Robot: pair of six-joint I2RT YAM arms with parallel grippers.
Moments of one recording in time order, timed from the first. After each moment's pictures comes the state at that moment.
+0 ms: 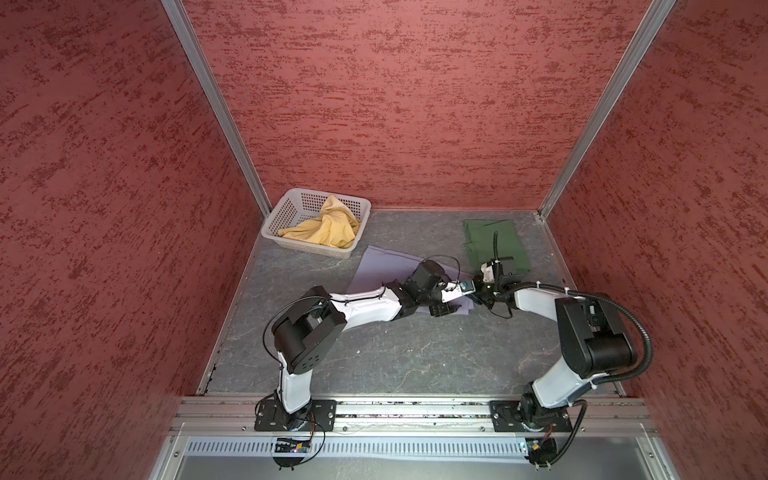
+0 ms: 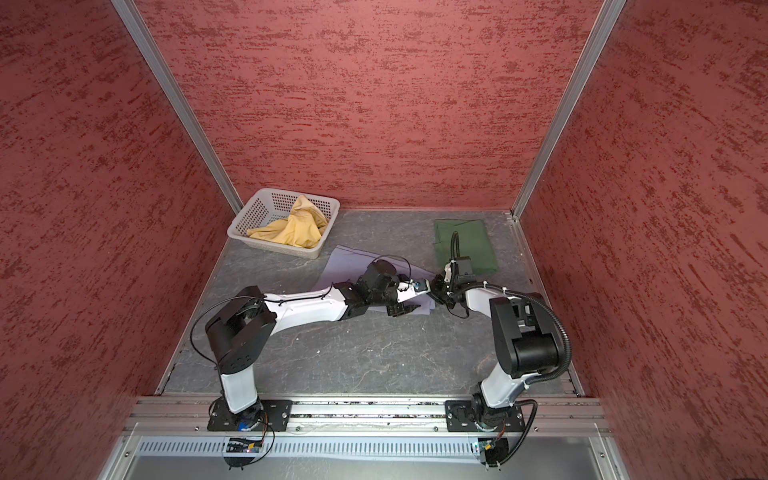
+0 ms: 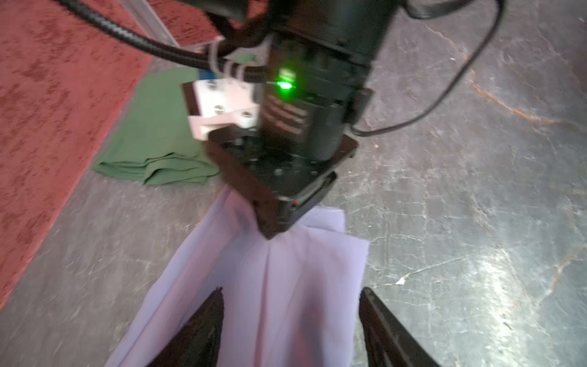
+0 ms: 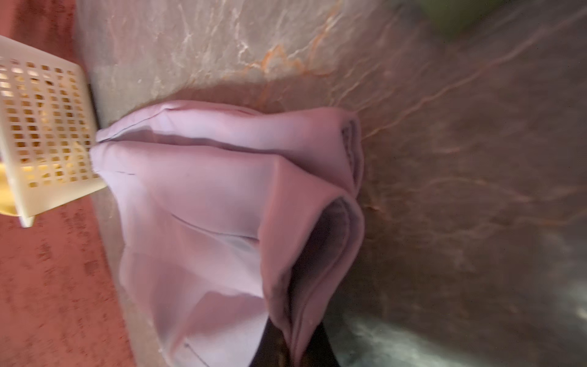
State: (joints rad) left arm -0.89 1.86 1.20 0.08 0.18 0.45; right arm 0.12 1.65 0.76 -0.08 -0.43 0.73
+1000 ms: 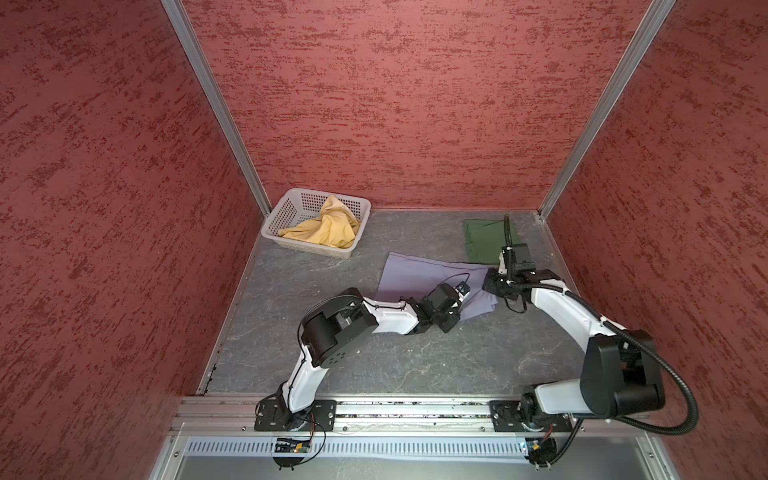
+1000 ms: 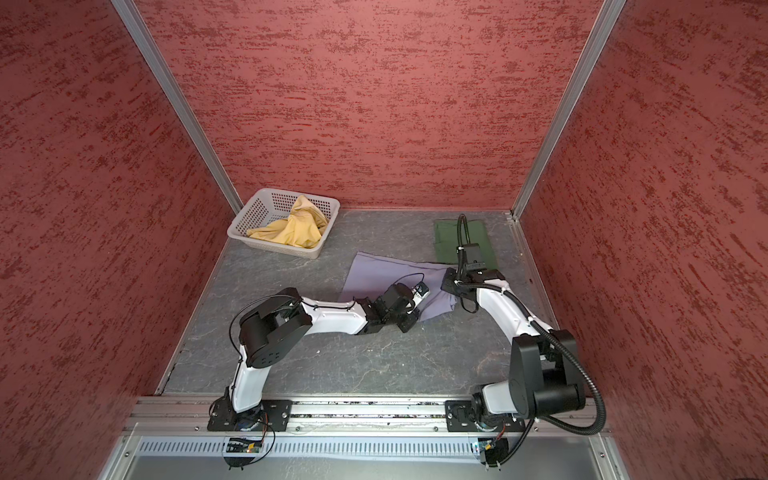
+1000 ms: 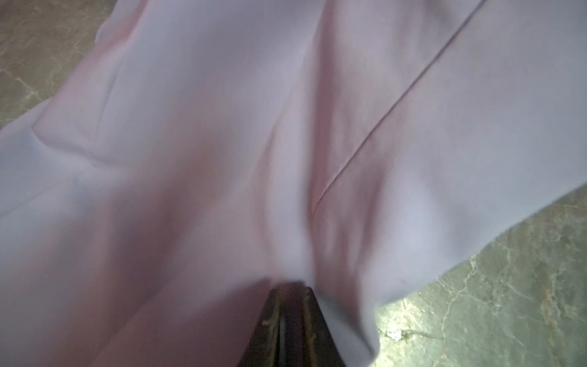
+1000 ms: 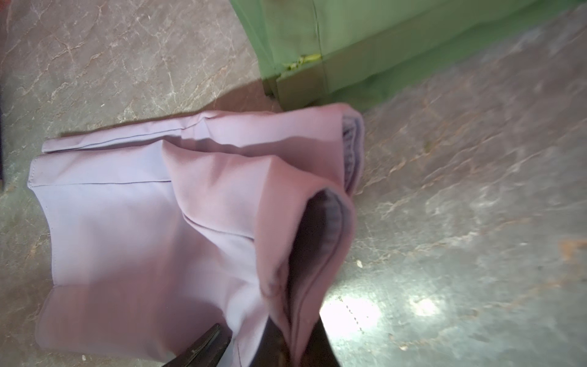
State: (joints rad) left arm -1.00 2.06 1.22 0.10 -0.05 -0.08; right arm 0.12 1.41 0.94 -0.54 -0.06 0.48
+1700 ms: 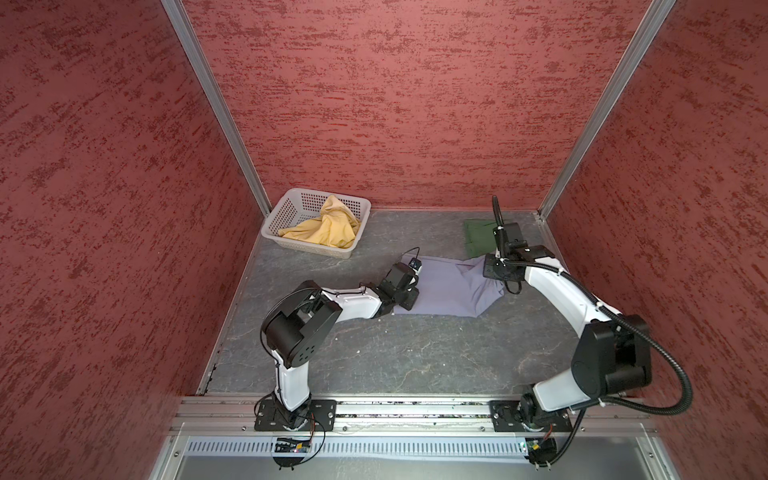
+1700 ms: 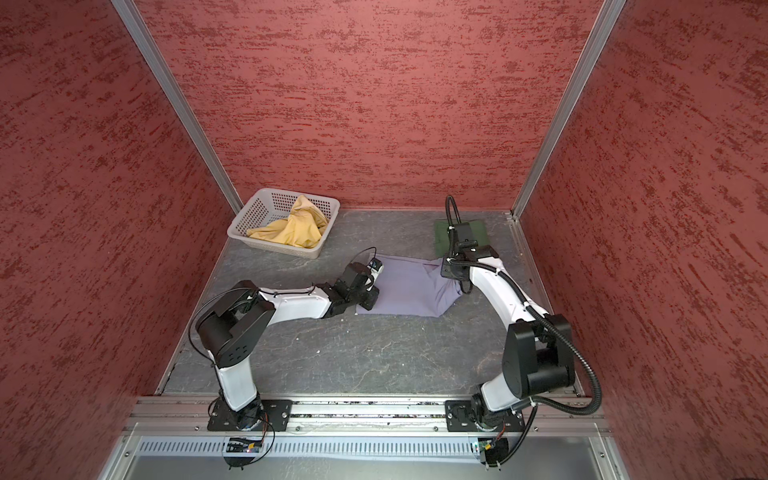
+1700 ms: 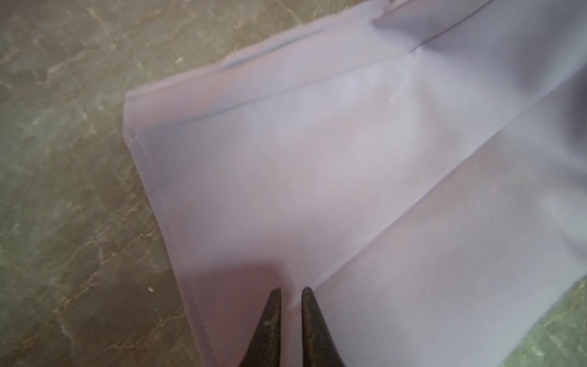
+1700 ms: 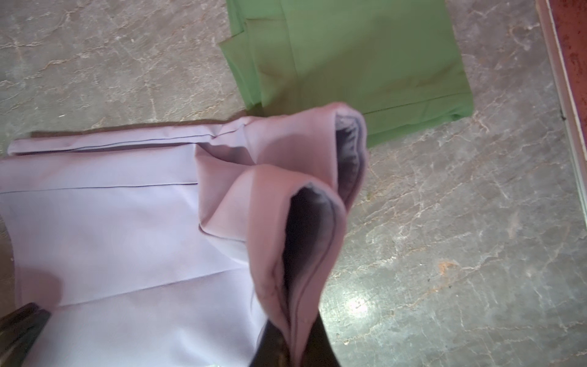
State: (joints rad) left arm -0.75 1.87 1.00 0.07 -0.08 -0.12; right arm 0.19 1.52 1.20 -0.75 0.13 0.38
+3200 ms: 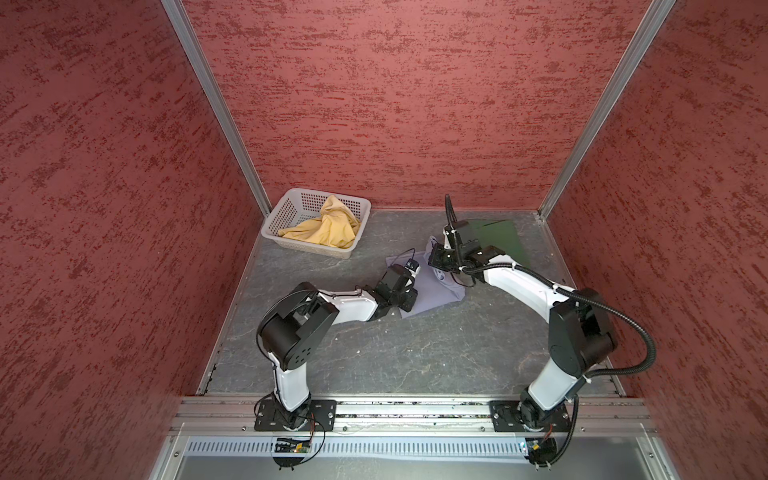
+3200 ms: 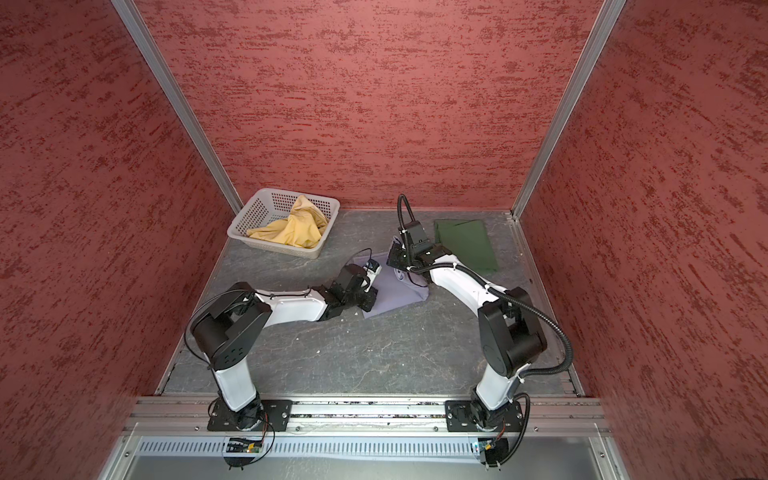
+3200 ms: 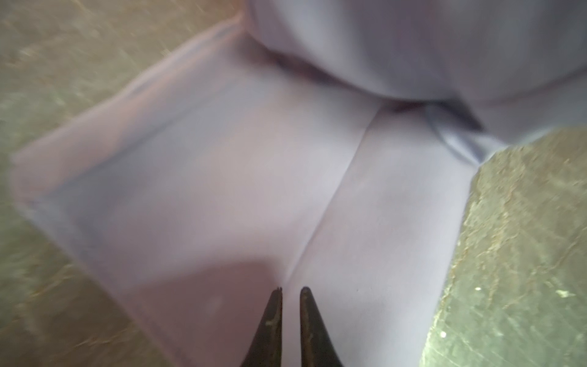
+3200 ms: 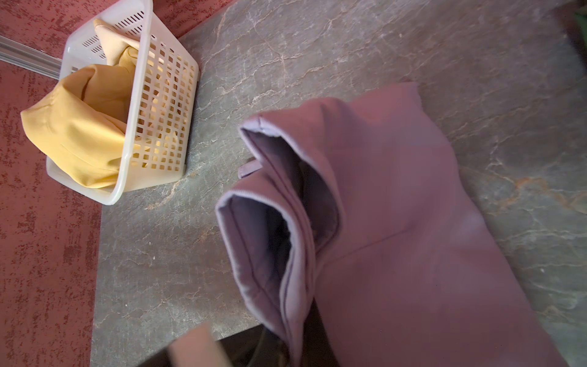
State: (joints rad) left arm -0.72 1.80 0.94 0.13 -0.02 -0.16; right arm 0.48 1.71 1.28 -0.36 -0.11 0.73
